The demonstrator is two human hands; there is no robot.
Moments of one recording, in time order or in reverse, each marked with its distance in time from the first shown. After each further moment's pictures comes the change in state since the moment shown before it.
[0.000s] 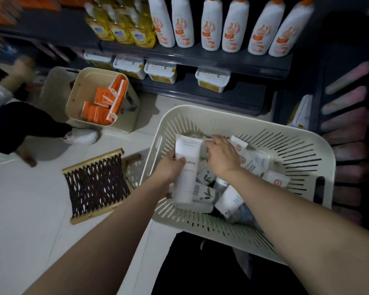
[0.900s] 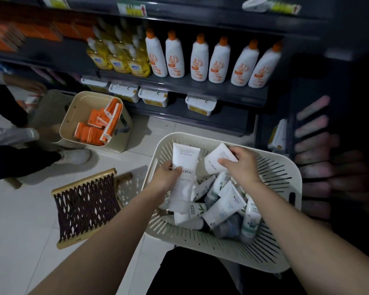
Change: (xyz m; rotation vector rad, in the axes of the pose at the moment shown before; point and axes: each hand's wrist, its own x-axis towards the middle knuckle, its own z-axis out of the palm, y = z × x) left_hand -0.028 0.041 -0.010 -0.095 -0.076 0.075; right_hand -0.034 0.022 -0.086 0.860 0.272 0.353
